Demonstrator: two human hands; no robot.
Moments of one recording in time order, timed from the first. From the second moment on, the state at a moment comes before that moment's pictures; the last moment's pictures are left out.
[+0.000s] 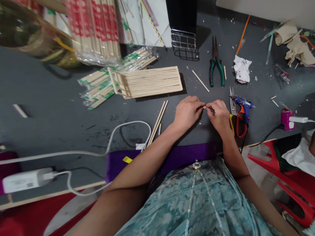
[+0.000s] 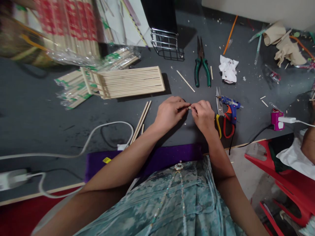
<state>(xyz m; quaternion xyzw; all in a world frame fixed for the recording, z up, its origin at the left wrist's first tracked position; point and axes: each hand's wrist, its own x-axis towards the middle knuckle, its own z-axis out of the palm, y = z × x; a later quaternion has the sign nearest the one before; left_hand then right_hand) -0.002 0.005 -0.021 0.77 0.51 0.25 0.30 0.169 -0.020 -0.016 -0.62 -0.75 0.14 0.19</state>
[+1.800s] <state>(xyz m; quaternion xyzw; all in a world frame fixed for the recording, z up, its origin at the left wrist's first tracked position) -0.010 0.019 -0.012 0.75 0.51 0.24 0.34 0.172 -0.019 -0.002 -0.62 -0.71 0.17 0.26</state>
